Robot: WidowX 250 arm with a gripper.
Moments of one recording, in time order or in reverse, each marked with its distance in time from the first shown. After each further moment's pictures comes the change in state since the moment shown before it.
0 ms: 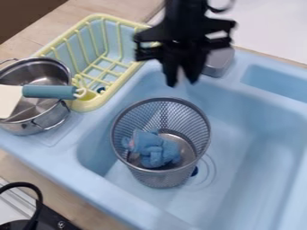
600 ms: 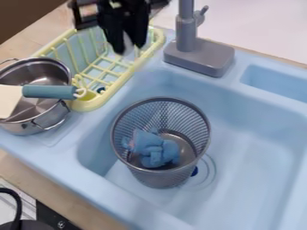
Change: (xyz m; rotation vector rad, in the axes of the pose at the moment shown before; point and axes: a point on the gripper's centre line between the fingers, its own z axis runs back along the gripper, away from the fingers) arm 0.051 0.046 0.023 0.000 0.036 0.219
